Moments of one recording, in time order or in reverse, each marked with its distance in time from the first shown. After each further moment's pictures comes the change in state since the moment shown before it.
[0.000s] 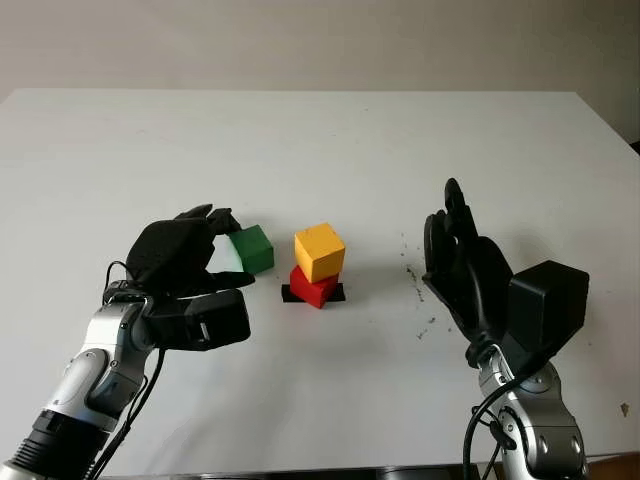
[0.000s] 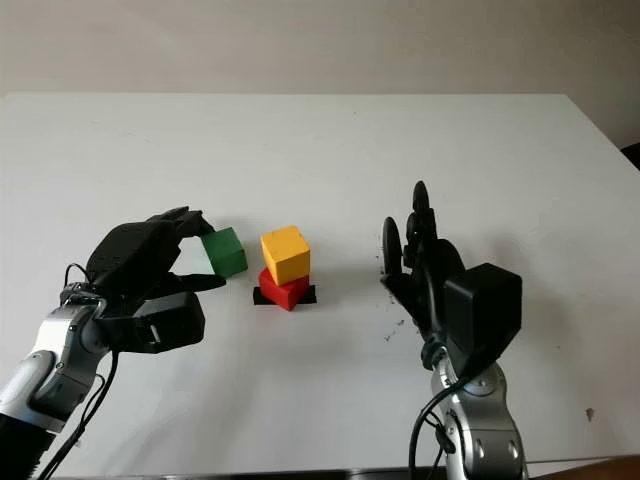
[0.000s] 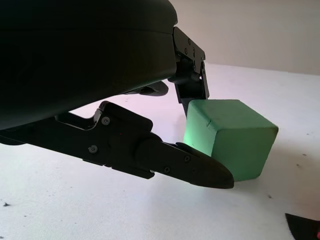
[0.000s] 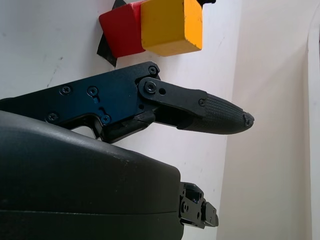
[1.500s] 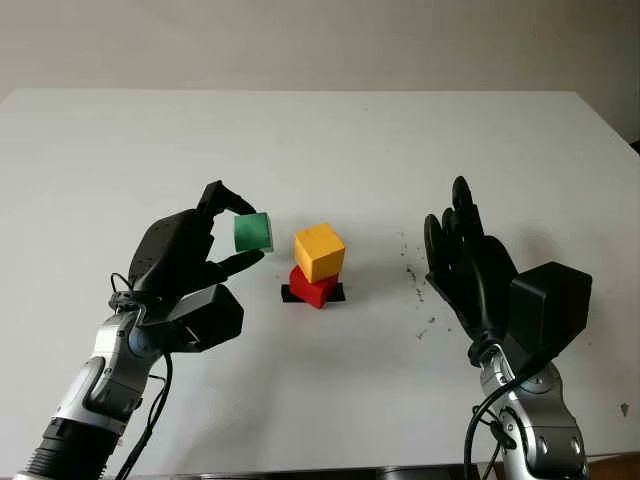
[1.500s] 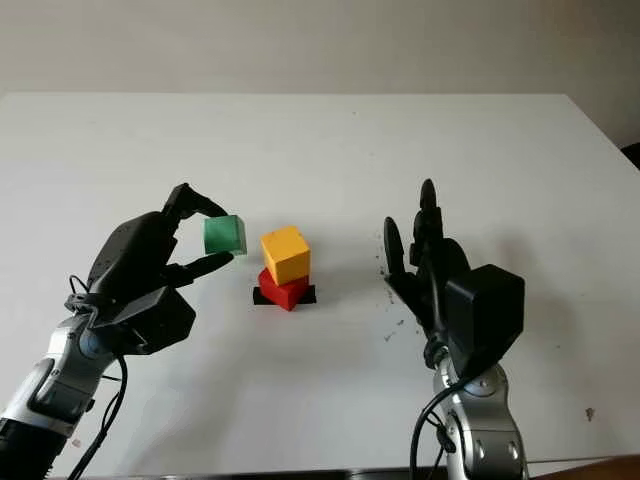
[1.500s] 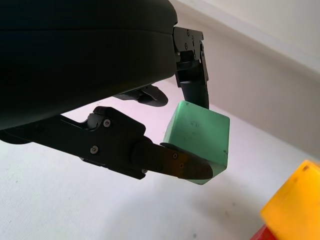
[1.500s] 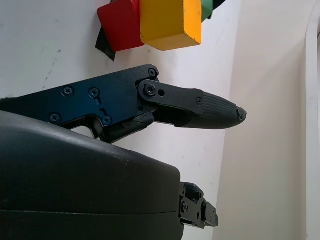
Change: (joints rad) left arm 0.026 -0.073 0.097 0.049 -0.252 -0.202 0.156; right arm 0.000 0.000 -0.007 0.010 -0.001 -0.019 -0.005
